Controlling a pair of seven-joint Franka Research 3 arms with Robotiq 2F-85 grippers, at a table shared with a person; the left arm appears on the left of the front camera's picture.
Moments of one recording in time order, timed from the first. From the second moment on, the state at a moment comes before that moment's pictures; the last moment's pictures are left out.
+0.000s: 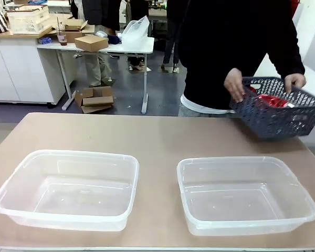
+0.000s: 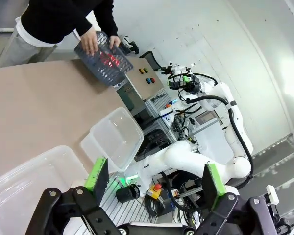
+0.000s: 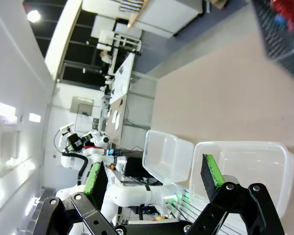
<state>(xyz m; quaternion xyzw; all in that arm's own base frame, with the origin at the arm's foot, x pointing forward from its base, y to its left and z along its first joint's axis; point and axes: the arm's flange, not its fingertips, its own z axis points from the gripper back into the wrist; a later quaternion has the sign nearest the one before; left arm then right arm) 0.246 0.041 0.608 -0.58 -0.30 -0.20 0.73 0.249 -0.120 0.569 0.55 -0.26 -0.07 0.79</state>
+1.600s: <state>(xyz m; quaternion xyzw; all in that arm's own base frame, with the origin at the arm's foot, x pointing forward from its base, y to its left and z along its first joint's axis) 0.190 0.091 0.560 -0.22 -0.15 -0.14 0.96 0.222 0.260 0.531 0.40 -0.10 0.15 0.90</state>
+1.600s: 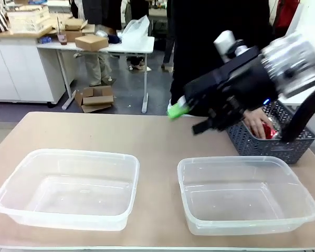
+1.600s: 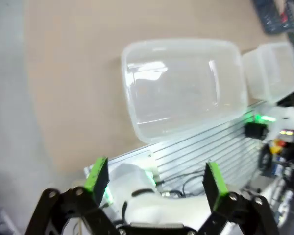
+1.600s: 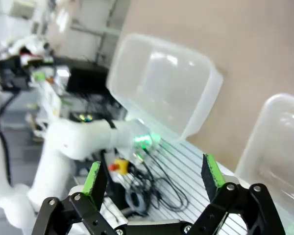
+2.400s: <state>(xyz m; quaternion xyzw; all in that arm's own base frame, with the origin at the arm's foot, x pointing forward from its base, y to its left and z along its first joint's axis) 0.229 0.079 0.516 -0.26 -0.14 -0.12 0.95 0.216 0.282 0.513 0.36 -0.10 0.13 0.92</state>
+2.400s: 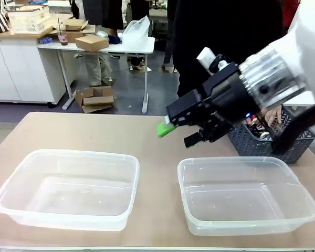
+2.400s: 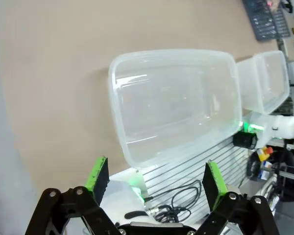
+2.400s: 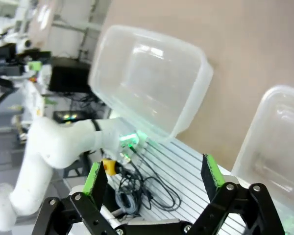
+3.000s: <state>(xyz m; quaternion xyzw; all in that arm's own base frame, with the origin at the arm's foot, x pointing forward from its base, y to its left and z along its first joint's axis) 0.328 -0.023 0.412 -0.14 0.02 -0.05 0.99 0.199 0.374 0.406 0.18 -0.05 0.06 0.98</state>
